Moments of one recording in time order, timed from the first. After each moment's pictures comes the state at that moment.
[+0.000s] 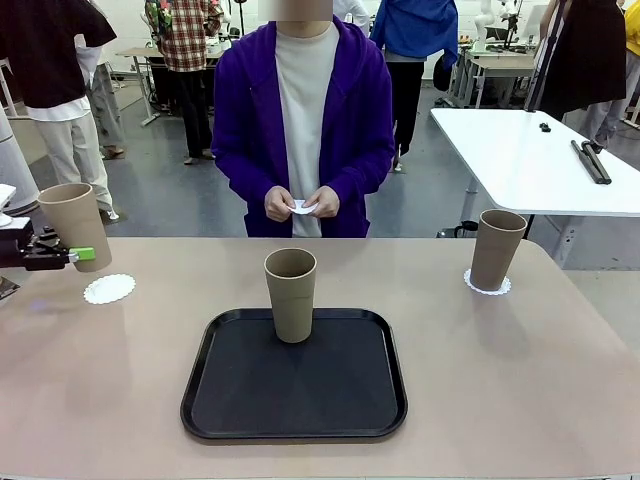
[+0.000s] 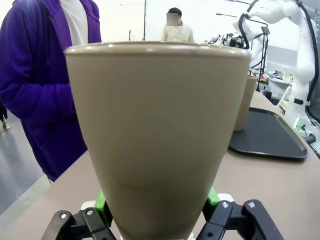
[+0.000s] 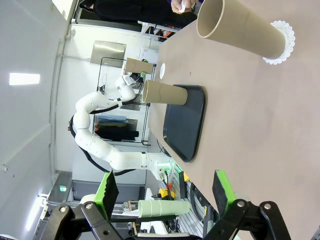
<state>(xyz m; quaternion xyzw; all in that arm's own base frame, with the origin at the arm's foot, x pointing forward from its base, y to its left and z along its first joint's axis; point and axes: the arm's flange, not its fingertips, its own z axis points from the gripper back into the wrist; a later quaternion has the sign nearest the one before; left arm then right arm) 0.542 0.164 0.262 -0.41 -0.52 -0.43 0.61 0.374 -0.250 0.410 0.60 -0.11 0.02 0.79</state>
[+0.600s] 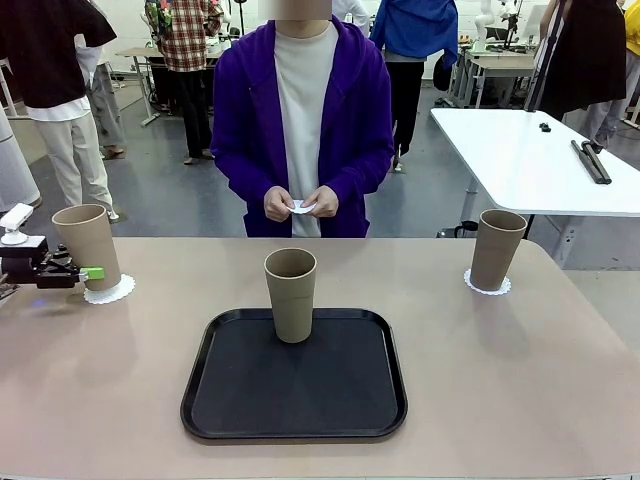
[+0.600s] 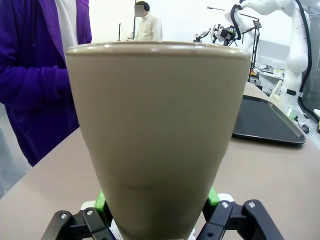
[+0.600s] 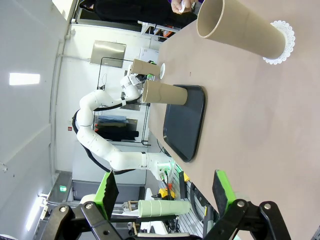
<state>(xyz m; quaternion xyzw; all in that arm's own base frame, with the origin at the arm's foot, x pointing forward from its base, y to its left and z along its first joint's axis) 0.546 0.155 0.225 -0.42 -0.50 -0.45 0.61 0.374 -0.250 0.410 0.60 -0.11 0.02 0.79</state>
